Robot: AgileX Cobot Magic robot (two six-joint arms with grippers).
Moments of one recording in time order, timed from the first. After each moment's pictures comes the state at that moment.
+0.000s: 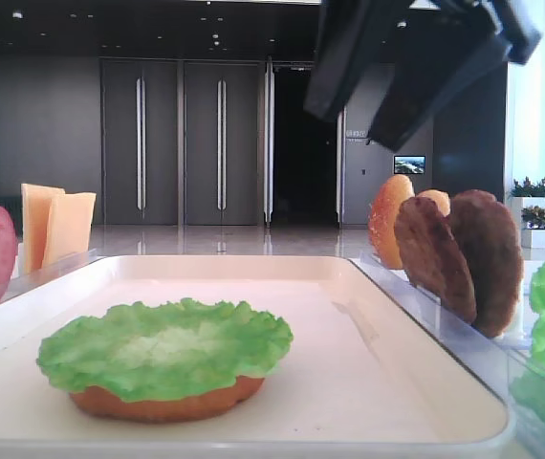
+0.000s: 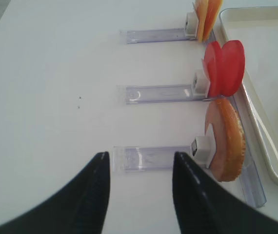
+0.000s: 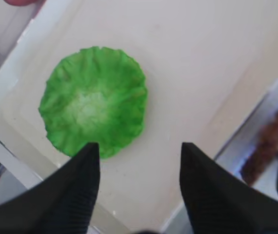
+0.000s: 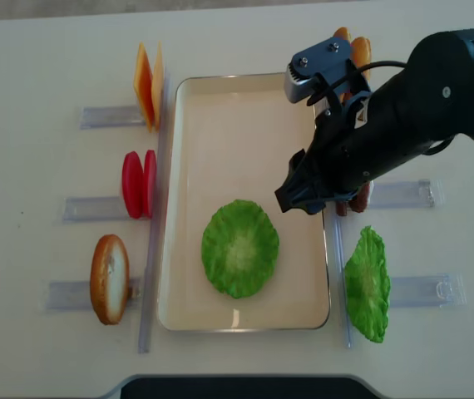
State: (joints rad) left arm -0.01 -0.02 -0.47 0.08 1.11 0.00; right arm 0.64 1.50 -1.02 0.40 0.74 -0.20
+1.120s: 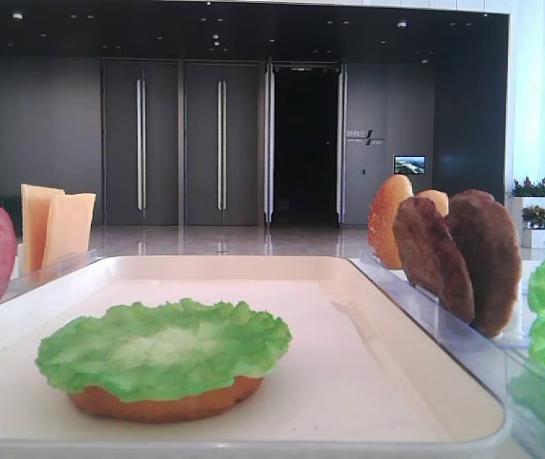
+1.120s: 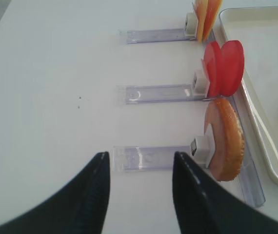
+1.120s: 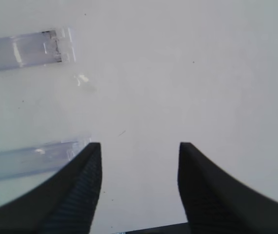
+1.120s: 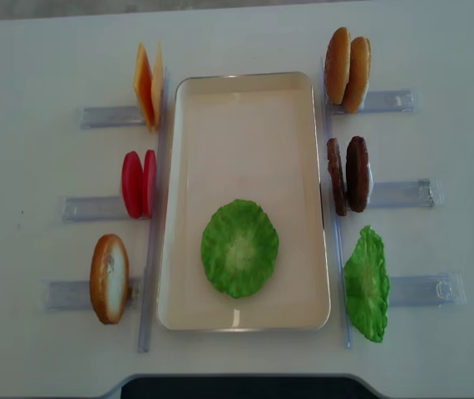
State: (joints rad) left arm -0.01 -0.02 -0.47 0.08 1.11 0.00; right arm -0.08 1.26 -1.02 0.00 1.22 0.00
